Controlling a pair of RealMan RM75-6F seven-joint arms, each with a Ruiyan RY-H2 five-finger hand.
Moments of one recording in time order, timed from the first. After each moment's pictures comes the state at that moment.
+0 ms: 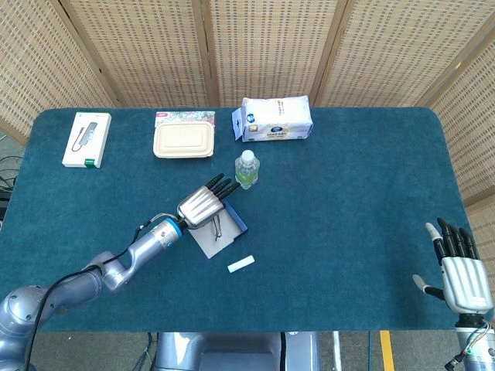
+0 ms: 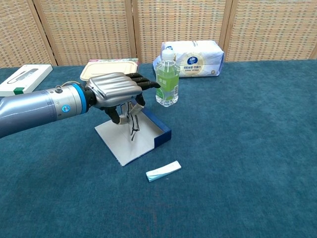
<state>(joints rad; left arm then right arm) -0.99 -1.78 -0.04 -0.87 1.56 0.86 0.11 0.06 -1.16 0.07 -1.61 -1.47 1.48 -0.12</state>
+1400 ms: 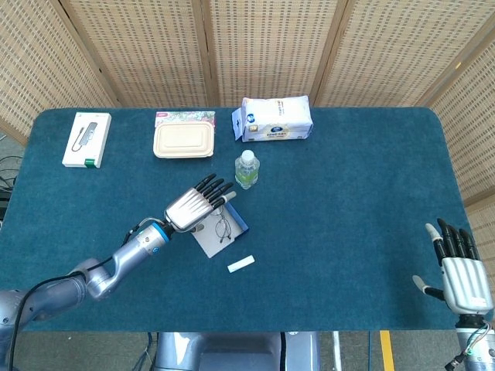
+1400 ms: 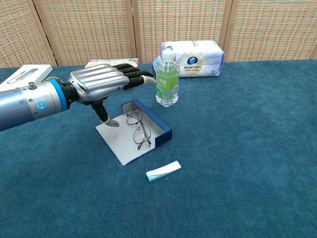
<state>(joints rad) -0.92 -1.70 -0.01 -0.97 1.61 1.01 0.04 0.06 -1.15 0.07 -1.62 -1.47 1.48 -0.11</state>
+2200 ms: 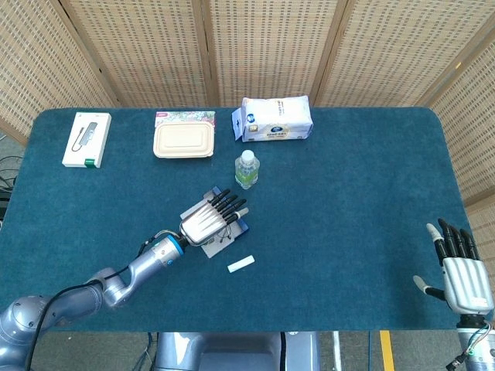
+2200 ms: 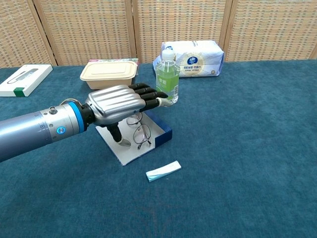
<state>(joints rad) -0.92 -1.83 0.00 -0.88 1.63 1.00 0.11 0.06 -1.15 0.07 -1.62 -1.47 1.48 -0.10</state>
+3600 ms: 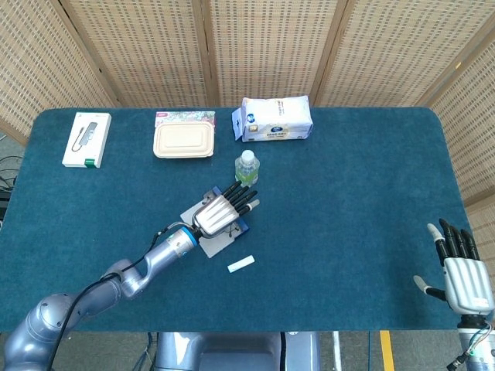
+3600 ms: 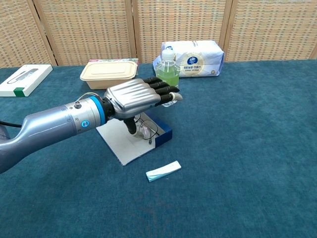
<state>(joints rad) -1.00 -1.94 -0.04 -0.71 1.62 0.97 0.11 0.06 -1.15 0.07 -1.62 -1.46 1.48 -0.08</state>
